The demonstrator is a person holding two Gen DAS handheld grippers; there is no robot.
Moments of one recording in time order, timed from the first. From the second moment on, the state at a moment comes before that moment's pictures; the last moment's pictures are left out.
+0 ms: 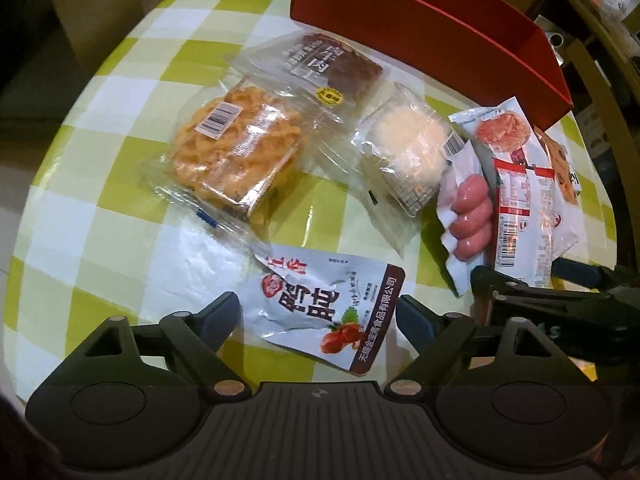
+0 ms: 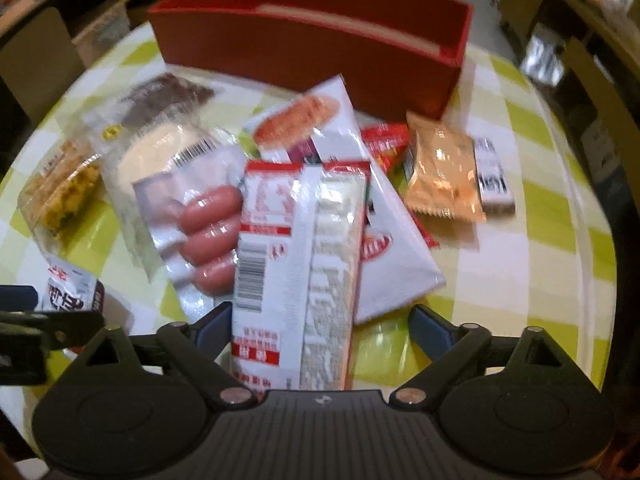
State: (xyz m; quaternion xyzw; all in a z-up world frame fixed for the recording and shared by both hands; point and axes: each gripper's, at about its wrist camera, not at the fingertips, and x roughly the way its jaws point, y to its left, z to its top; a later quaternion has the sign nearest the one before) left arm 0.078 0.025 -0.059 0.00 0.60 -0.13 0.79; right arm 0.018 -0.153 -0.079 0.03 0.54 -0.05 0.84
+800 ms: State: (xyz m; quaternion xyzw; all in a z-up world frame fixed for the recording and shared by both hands) left arm 0.070 0.011 -0.054 0.08 0.60 -0.11 0.79; right arm -0.008 -0.182 -0.059 0.11 0.52 -0.01 0.84
